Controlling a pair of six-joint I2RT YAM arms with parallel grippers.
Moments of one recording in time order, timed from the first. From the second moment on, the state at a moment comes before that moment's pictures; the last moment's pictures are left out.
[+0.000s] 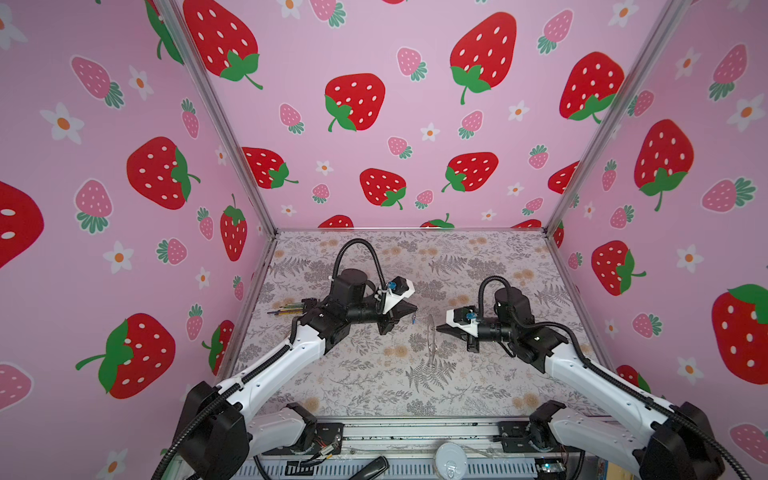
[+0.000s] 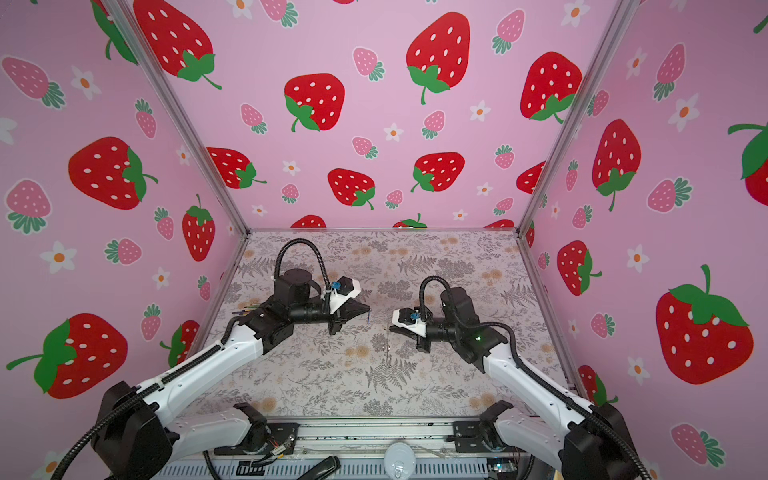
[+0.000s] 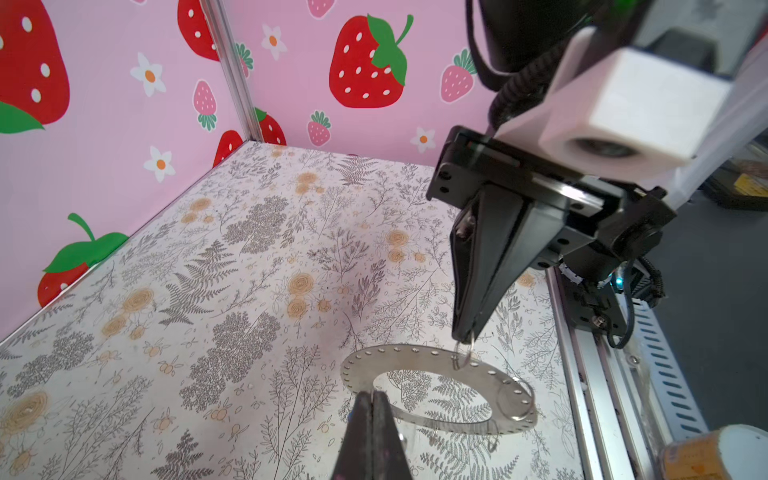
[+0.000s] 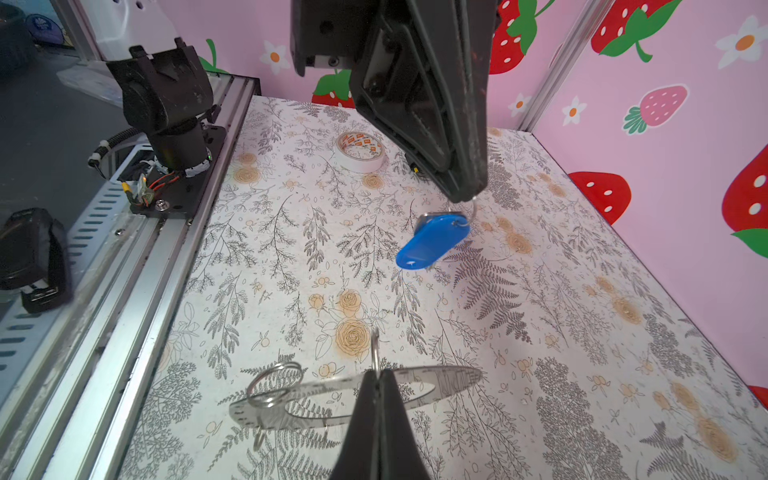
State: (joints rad) left arm -0.55 1.20 0.86 -0.09 0.70 0.36; right arm 0.64 1.07 0.65 -0.09 -0.77 -0.60
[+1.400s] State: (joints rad) left arm -0.75 1.12 0.83 -0.13 0.59 0.87; right arm 0.64 1.05 0.65 0.01 -0.89 -0.73
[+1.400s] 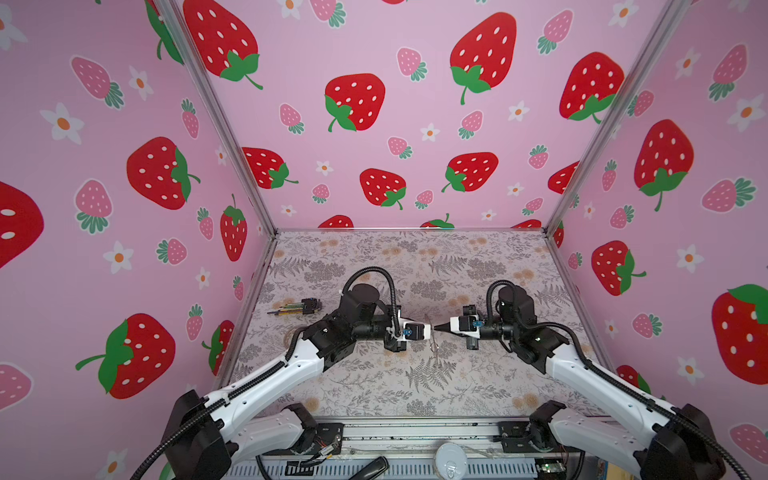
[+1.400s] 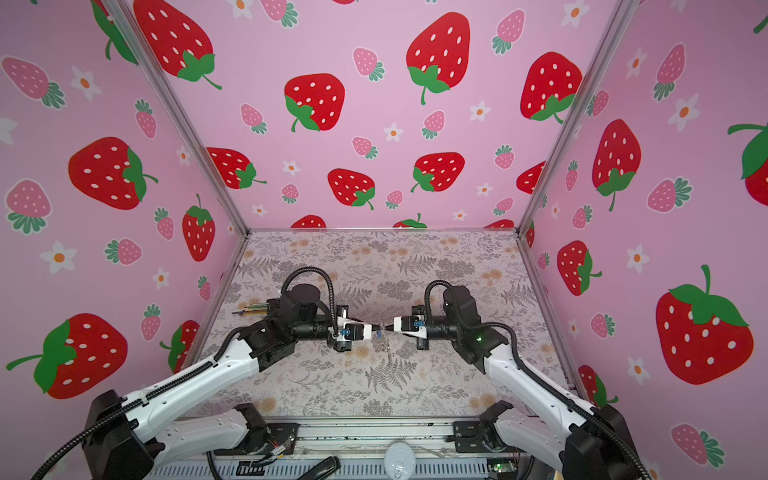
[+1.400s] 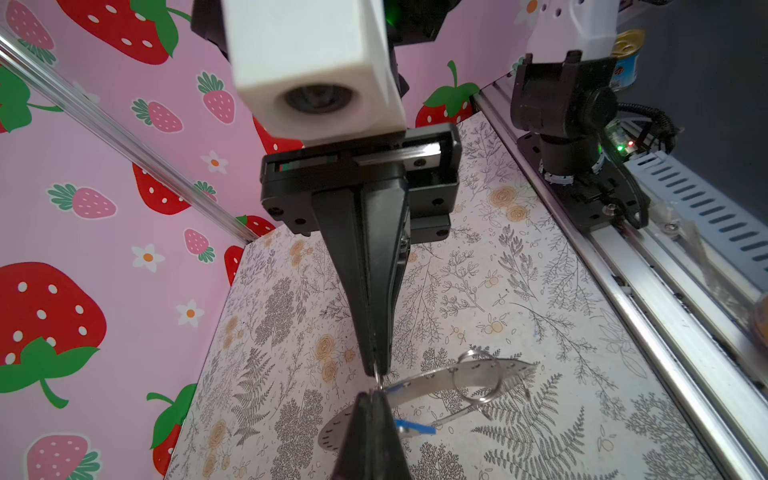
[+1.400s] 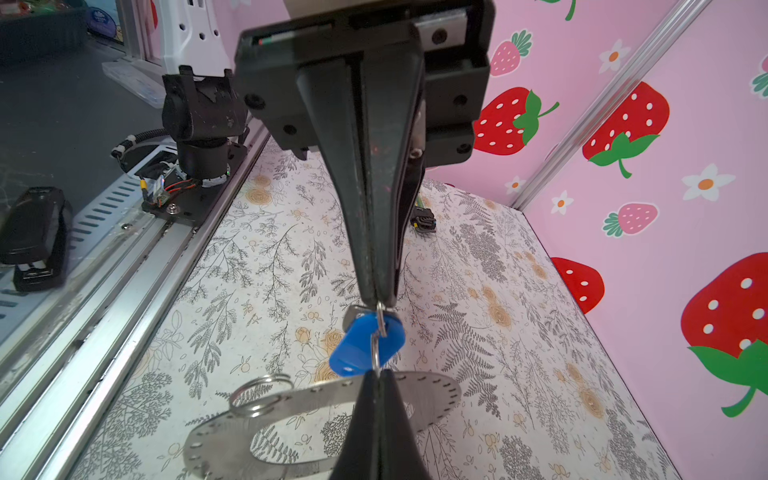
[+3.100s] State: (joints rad) left arm -0.78 1.10 0.84 -0.18 0.51 1.00; right arm 0.58 1.18 0.78 -0.17 -1.09 -0.46
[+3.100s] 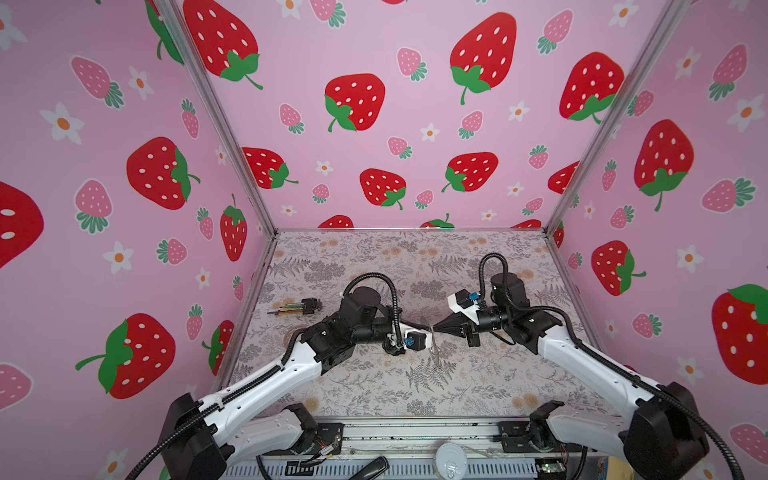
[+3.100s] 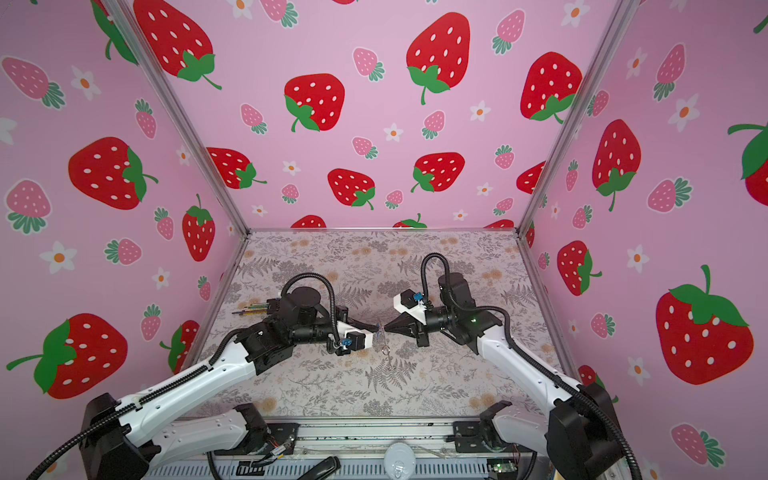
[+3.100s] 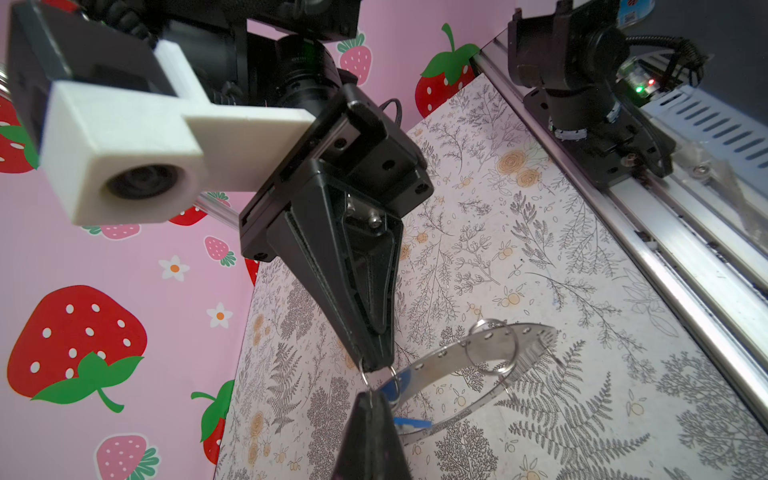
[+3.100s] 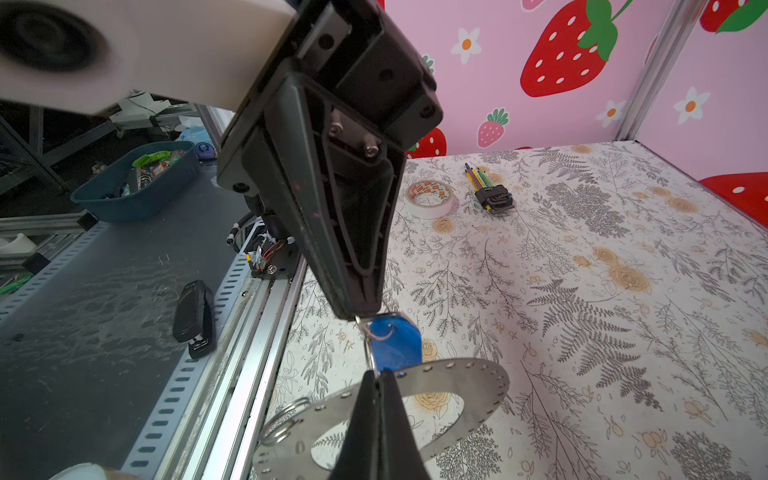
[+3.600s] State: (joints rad) left arm -0.79 1.12 0.86 -0.19 0.51 1.01; right arm 0.55 1.18 0.79 -0.17 -1.12 -0.42
